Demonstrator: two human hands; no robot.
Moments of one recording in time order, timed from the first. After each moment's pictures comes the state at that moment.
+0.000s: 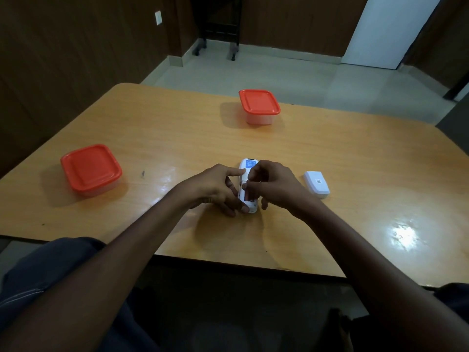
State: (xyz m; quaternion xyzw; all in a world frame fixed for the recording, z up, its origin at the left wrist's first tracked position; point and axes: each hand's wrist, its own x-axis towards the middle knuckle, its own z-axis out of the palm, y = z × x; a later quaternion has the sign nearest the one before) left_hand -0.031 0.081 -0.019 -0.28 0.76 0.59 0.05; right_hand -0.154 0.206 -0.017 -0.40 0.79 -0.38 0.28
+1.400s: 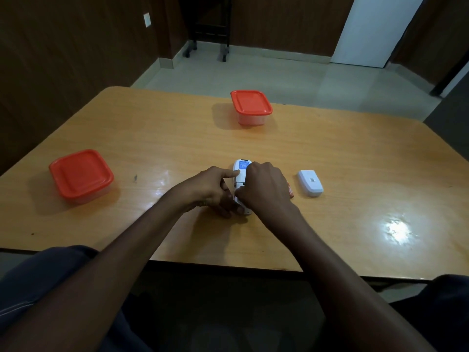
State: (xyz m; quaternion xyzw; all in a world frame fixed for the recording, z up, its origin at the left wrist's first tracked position) left_hand -0.035 0.077 -0.027 -0.28 0.78 0.56 0.05; right_hand -0.123 0.192 -0.010 -0.43 0.89 -0.12 0.01
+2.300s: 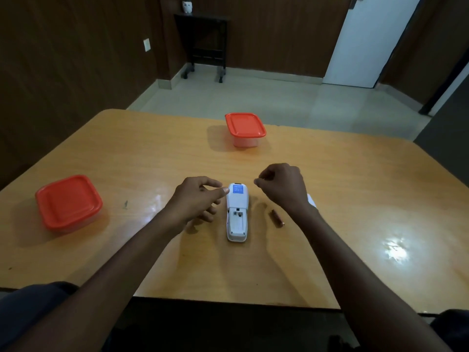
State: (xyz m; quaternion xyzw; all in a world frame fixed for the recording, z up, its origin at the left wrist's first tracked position) left_hand -0.042 0.065 -0.024 -0.37 0.70 0.60 -0.15; right_hand -0.228 0.181 -0.034 -0.37 0.87 -0.31 -0.01
